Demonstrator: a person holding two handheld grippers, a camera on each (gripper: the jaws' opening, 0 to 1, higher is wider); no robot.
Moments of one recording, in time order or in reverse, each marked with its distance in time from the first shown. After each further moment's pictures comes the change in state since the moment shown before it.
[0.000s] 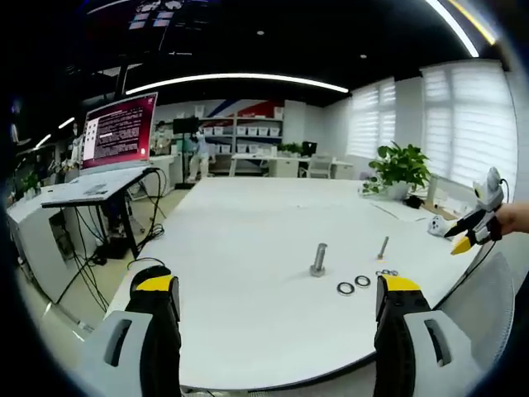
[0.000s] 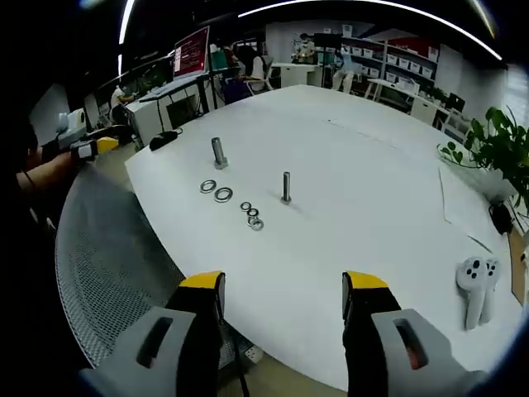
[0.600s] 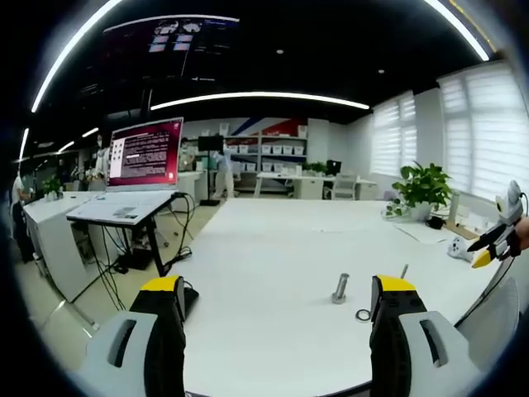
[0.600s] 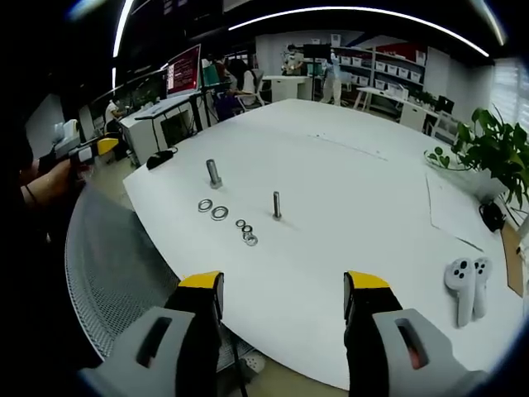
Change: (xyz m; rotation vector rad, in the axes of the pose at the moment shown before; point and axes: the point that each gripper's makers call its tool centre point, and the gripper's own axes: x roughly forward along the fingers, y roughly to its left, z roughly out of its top) left arm -0.017 0.023 0.042 -0.015 -0.107 0.162; right arm -0.025 -0.011 0.016 0.043 -0.070 -0.033
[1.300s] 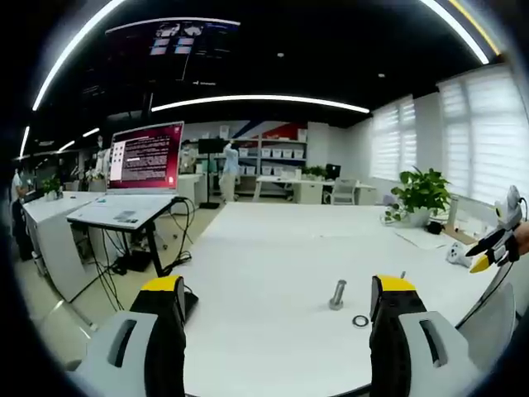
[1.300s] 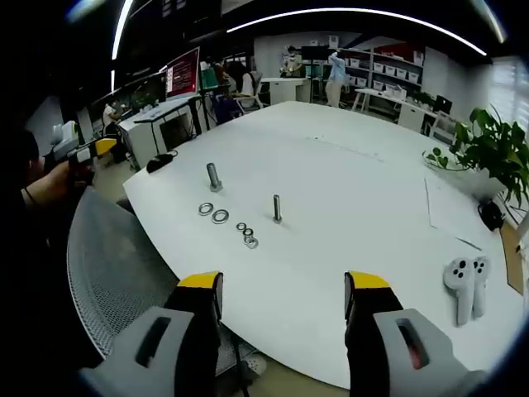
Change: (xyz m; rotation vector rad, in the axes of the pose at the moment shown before) left arm -0.005 -0.002 0.014 -0.013 -0.030 -0.002; right arm -0.005 0.001 0.004 0.010 -0.016 -0.005
